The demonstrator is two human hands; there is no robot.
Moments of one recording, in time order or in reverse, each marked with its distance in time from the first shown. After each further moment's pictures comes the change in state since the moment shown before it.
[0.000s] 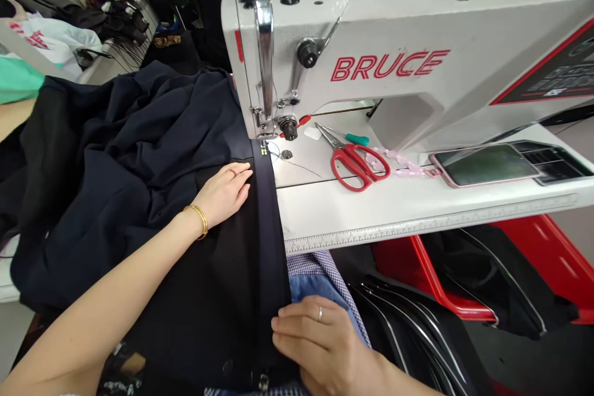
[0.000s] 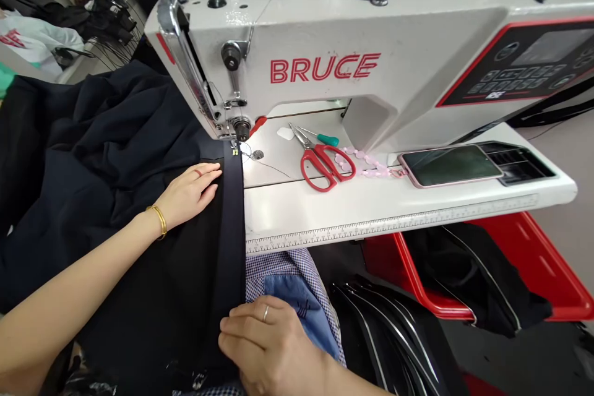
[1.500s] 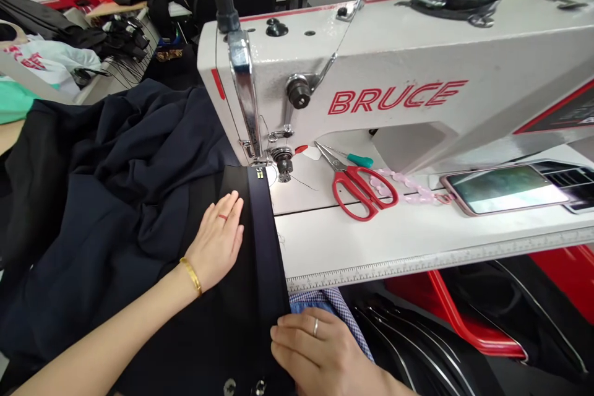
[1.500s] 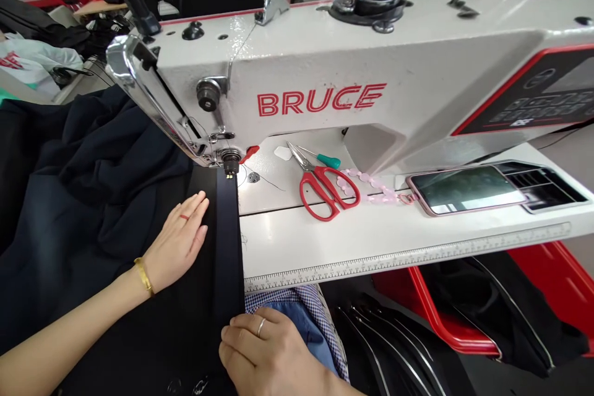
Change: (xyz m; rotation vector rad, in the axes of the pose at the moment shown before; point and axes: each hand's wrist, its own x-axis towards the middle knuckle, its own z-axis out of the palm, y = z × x) left_hand -0.022 0.033 0.000 0.027 -0.071 -0.132; right_hand 0.013 0.039 -0.002 -0.126 0.048 -0.003
